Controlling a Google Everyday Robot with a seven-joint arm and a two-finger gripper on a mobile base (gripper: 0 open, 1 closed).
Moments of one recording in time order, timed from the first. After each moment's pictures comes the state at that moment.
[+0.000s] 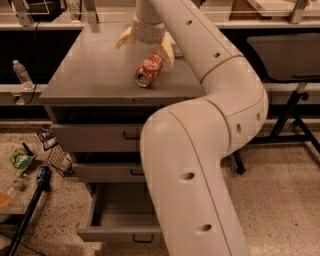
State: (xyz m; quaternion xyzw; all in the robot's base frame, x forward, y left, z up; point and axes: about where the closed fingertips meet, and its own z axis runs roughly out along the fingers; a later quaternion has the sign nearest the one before) arm 0.780 0.032 0.896 -0.97 0.14 -0.14 0.11
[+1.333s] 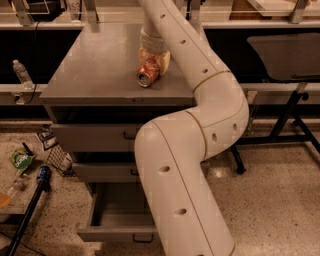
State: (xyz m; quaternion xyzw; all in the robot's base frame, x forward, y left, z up) arm 0.819 0.001 0.845 -0.96 0.23 -0.14 0.09
